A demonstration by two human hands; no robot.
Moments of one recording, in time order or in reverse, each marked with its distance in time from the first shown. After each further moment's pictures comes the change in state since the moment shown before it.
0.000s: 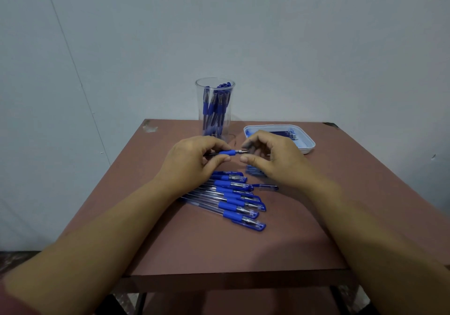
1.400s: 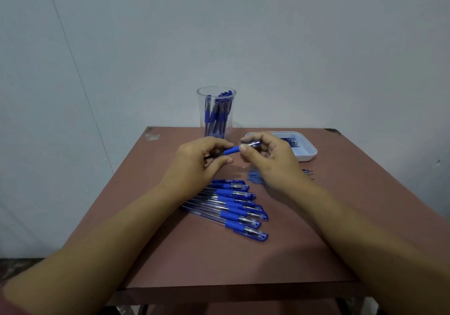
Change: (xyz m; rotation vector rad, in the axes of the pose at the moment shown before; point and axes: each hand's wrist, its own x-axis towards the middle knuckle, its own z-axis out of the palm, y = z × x) left_hand 0.008 0.007 -0.002 -0.139 0.036 -0.041; right_hand 0.009 -0.008 0.020 0.492 0.207 0.152
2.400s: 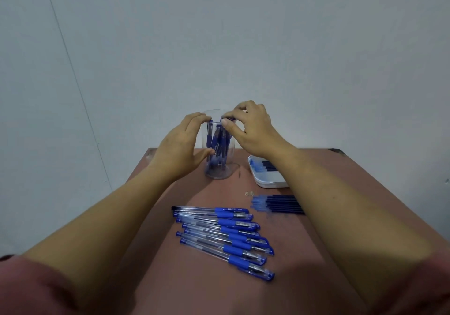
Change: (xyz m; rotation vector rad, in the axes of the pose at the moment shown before) left_hand 0.070 -0.058 -0.027 0.456 0.008 0.069; right_hand 0.129 -0.015 0.001 -0.848 -0.040 -0.320
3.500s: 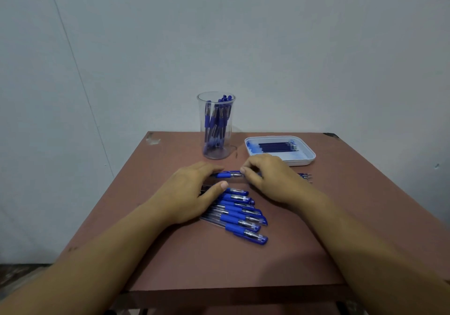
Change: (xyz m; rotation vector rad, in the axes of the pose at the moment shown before) left_hand -0.093 0.066 -0.015 -0.249 -0.419 -0.124; right_hand -0.128 -0.006 -0.002 0.096 -0.294 0.097
